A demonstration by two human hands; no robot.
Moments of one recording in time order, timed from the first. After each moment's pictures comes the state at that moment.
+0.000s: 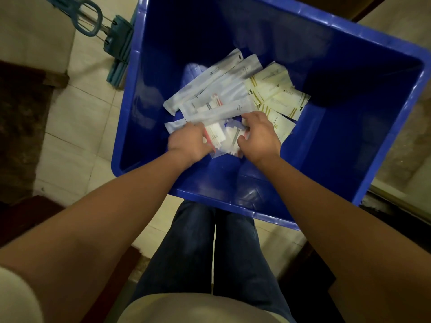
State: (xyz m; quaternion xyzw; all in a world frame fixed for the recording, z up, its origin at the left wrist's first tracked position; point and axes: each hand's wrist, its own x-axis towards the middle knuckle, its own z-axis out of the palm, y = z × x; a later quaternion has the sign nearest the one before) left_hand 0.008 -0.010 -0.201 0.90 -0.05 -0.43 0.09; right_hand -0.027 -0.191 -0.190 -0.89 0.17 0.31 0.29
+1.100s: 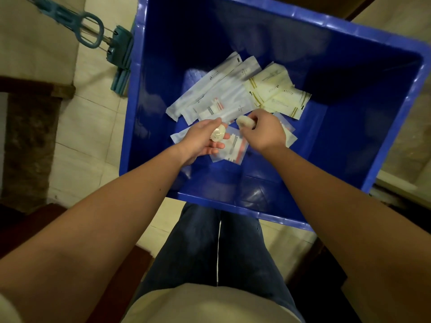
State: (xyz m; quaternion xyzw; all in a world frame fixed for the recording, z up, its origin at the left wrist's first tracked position) left_hand 0.024 -0.028 -0.181 0.62 0.29 -0.51 0.52; right_hand -0.008 -0.199 -0.194 -0.85 0.26 0.30 0.35
